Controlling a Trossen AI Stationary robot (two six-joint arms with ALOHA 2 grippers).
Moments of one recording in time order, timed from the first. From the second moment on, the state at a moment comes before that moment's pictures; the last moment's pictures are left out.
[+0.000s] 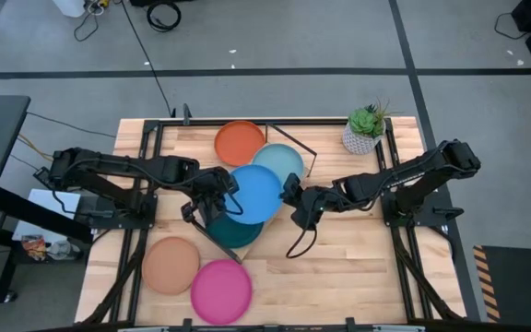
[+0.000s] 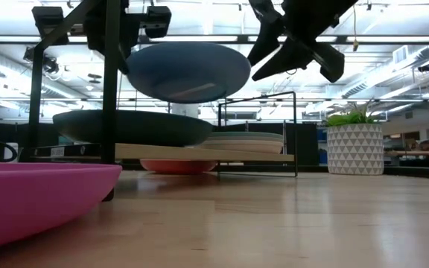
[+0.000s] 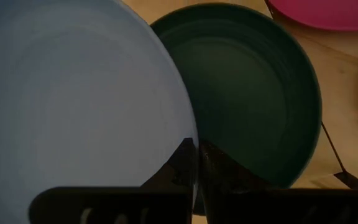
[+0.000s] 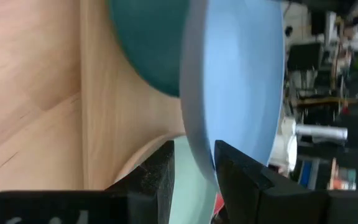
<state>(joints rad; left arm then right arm) -0.05 1.35 1.12 -0.84 0.07 1.06 0.21 1.47 1.00 -0.24 0.42 -1.04</state>
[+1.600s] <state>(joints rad) -0.02 0.98 1.12 -0.53 -0.14 0.17 0.24 1.61 1.00 -0.06 0.29 -0.98</state>
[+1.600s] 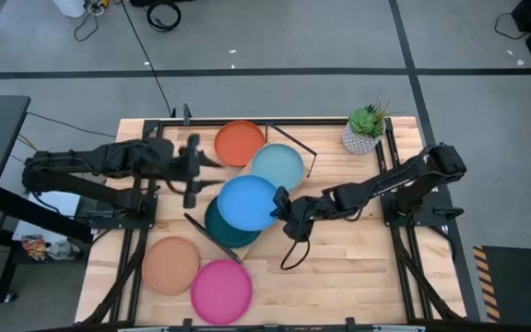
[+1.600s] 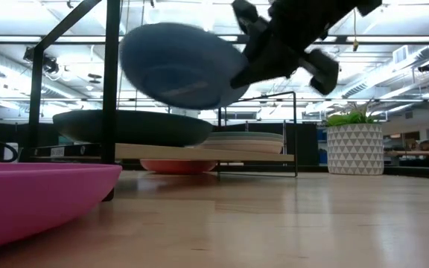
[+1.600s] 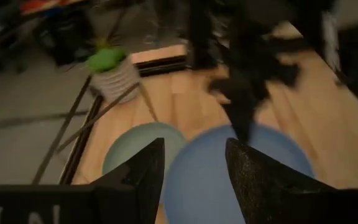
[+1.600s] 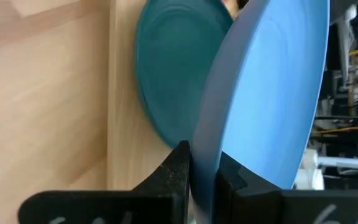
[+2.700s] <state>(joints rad) -0.03 0.95 1.20 -0.71 -0.15 -0.14 0.26 1.81 1.32 -0.37 0.32 -0.95</state>
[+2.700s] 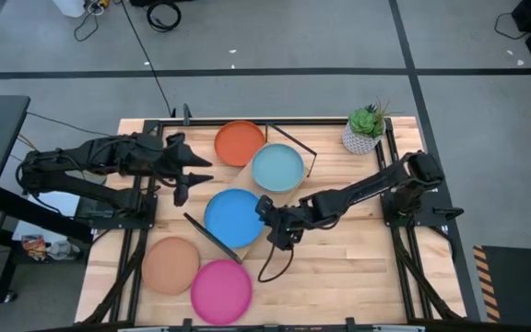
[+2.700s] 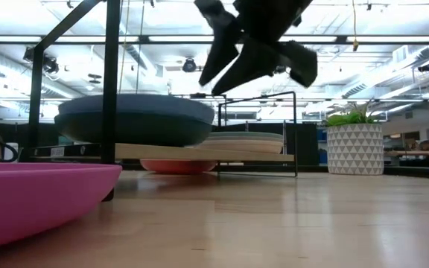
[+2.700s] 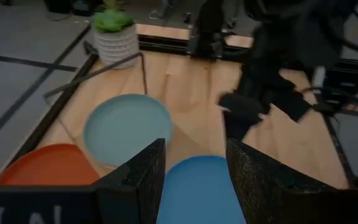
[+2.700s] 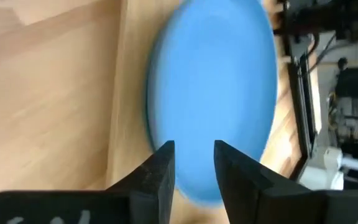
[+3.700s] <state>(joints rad) -0.25 1.06 1.20 -0.91 -0.51 0.00 0.14 1.58 1.31 -0.52 0.49 -0.45</state>
